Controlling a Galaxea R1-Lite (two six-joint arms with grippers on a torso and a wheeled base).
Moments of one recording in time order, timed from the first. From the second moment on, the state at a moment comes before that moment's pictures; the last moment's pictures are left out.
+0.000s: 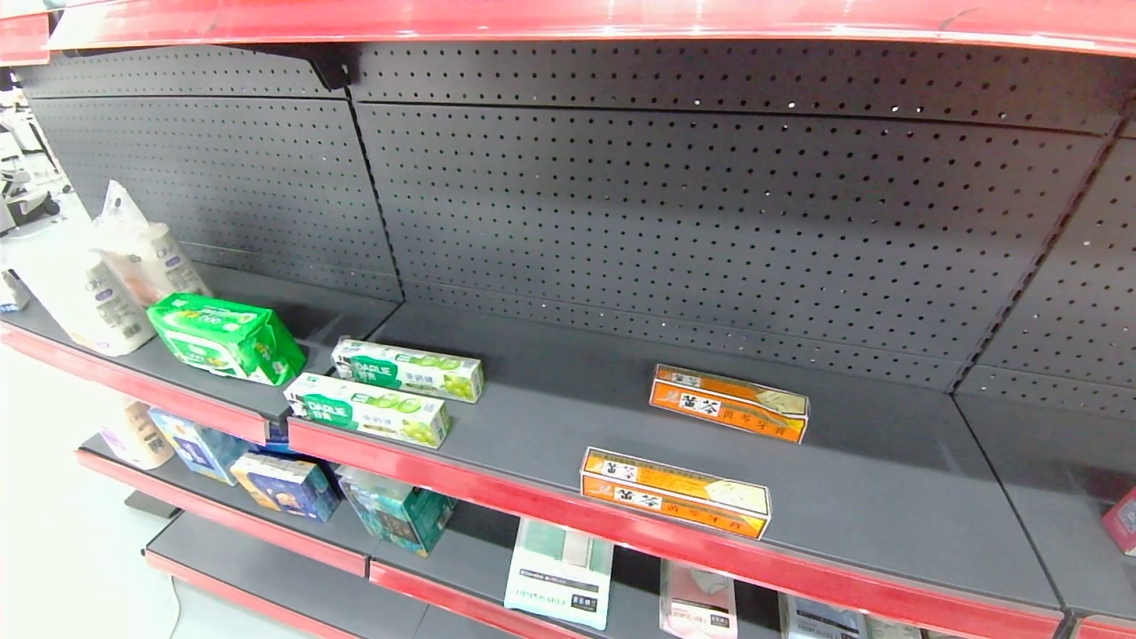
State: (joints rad) left arm 0.10 0.10 0.00 -0.01 0.01 0.00; right arm 0.00 0.00 0.00 0.00 -0.01 0.00
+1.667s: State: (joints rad) left arm 0.10 0.10 0.00 -0.01 0.01 0.01; right arm 0.00 0.00 0.00 0.00 -0.01 0.00
